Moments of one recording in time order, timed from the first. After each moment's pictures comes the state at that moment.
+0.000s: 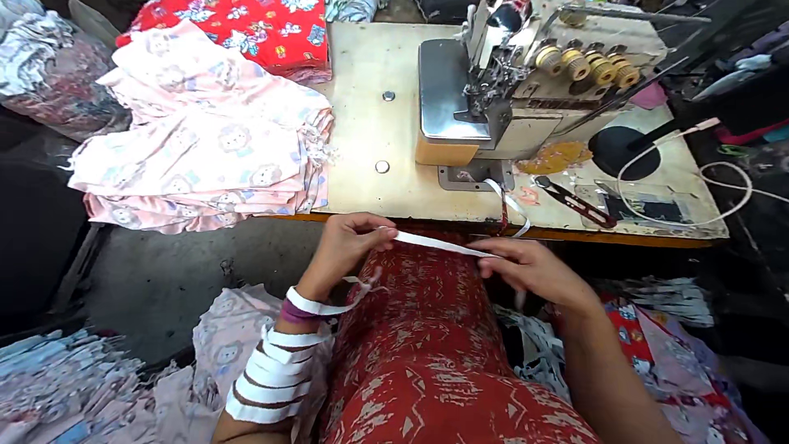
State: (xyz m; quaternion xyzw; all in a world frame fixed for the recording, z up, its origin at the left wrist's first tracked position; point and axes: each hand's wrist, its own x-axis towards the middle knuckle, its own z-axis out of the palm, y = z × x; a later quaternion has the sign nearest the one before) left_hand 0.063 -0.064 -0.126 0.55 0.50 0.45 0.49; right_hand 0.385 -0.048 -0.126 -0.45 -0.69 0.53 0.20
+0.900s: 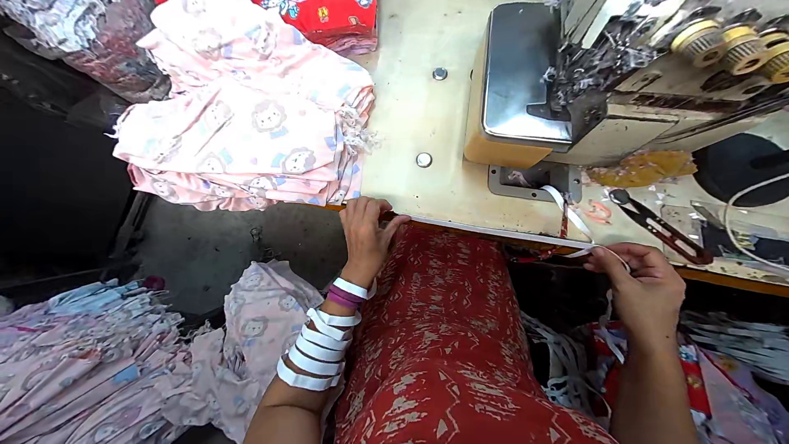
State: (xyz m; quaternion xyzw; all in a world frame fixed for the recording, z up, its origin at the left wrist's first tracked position) left_hand 0.048 -0.041 -0.213 0.65 0.64 0.42 -0.01; right_hand 0.430 -0.032 -0.186 -0.62 -0.56 0.32 0.45
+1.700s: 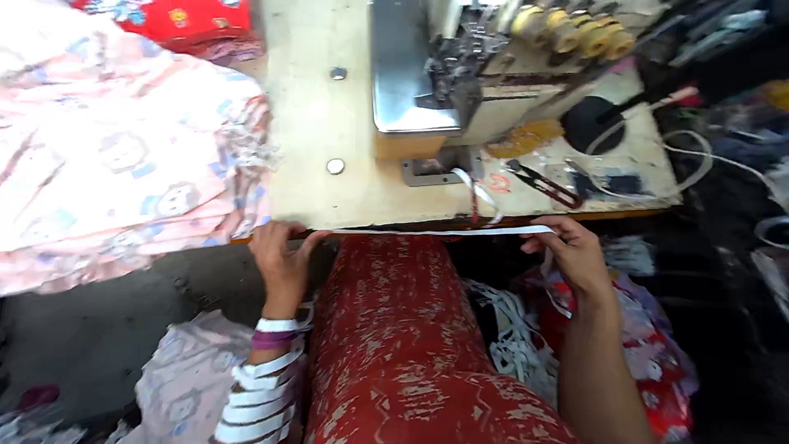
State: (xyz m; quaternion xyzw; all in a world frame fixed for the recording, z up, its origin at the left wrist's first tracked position) left_hand 0.039 -0.041 -0.219 0.66 0.63 0.41 0.06; right_hand 0.481 -0.047 -0.174 -0.62 -0.52 0.43 0.41
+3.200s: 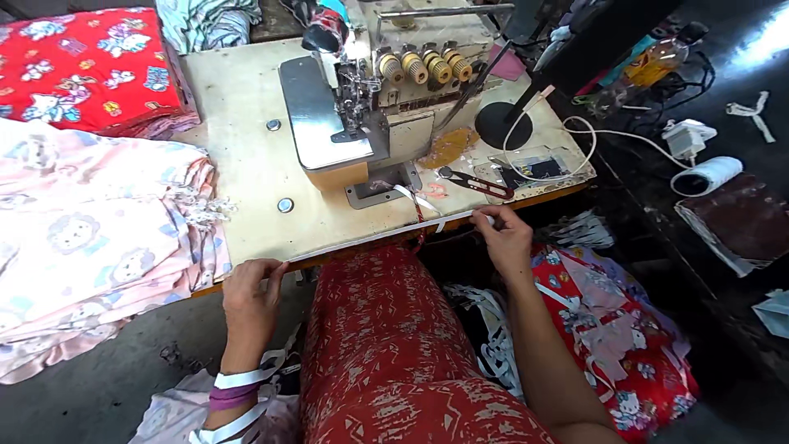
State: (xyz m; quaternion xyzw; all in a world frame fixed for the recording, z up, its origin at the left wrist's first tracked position) left_hand 0.043 -0.042 -0.187 0.73 0.59 0.33 0.11; right_hand 0.450 -0.046 -0.183 -0.69 -0.51 0.18 0.48
